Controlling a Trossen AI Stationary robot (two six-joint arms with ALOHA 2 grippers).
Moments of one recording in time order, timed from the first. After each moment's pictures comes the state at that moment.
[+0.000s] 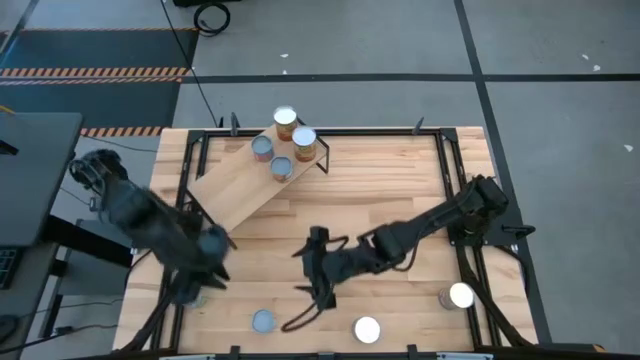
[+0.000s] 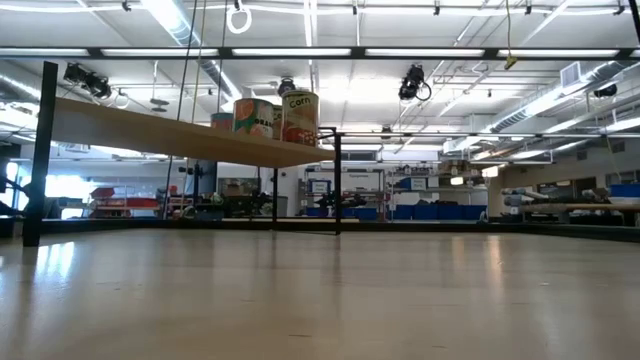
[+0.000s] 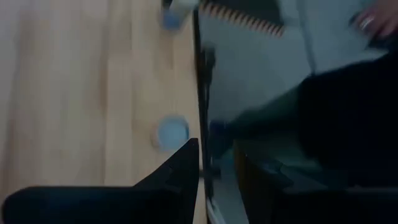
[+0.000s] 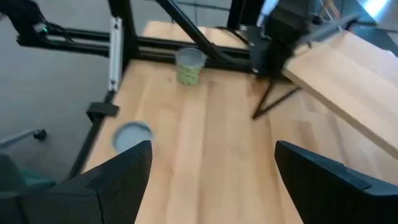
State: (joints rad) left arm -0.69 1.21 1.49 -1.08 -0.02 -0.77; right arm 0.43 1.90 1.72 -0.42 0.33 0.13
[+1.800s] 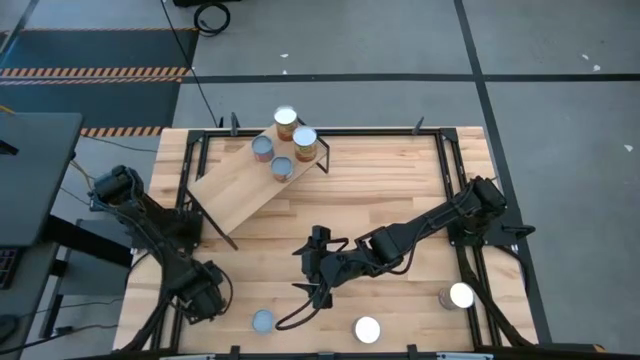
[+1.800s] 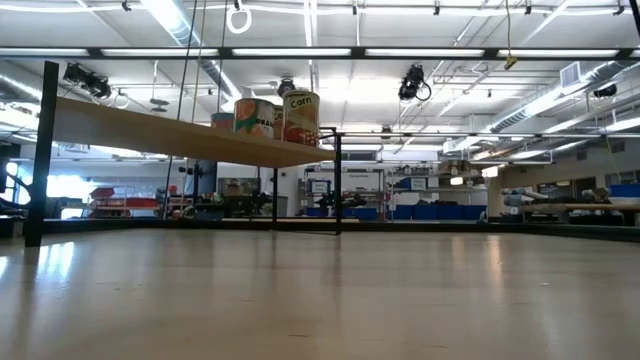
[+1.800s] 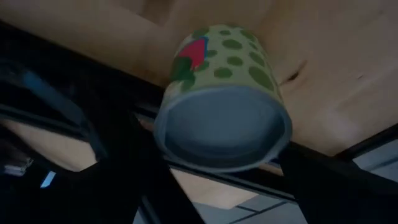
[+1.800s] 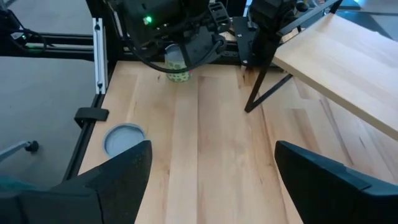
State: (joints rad) left arm -0.93 1.48 0.84 -1.00 0.43 -1.37; right arm 0.43 1.91 1.72 -0.42 0.38 0.21
